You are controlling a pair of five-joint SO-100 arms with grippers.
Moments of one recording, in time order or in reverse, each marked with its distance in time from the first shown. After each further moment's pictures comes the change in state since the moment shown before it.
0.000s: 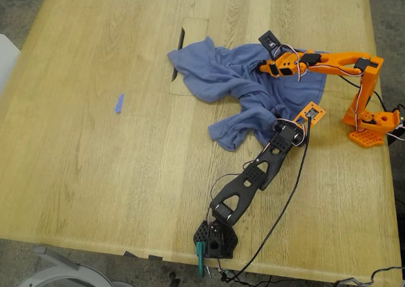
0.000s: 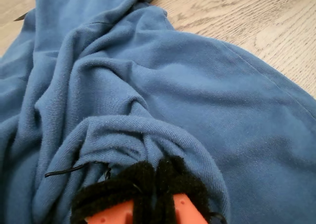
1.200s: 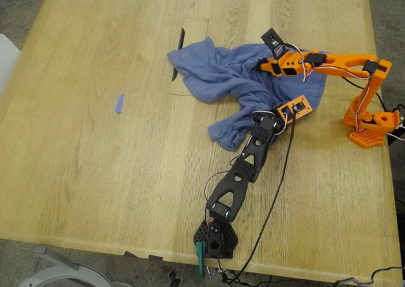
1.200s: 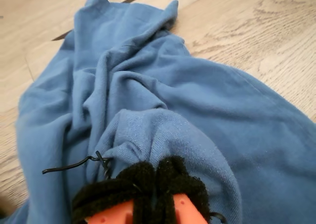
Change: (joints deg) arm 0 -15.1 1.5 -0.4 -7.1 28.6; arm 1 -2.7 12.1 3.9 2.5 -0.2
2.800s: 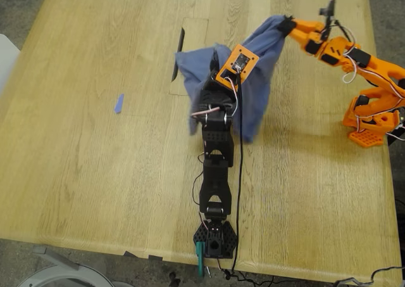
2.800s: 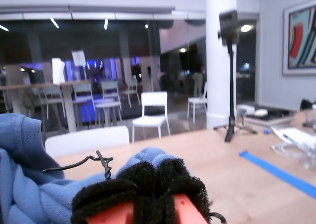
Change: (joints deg) arm 0 -19.7 63.5 0.2 18.7 -5.1; arm 1 -6.5 43.0 5.0 -14.6 -6.3
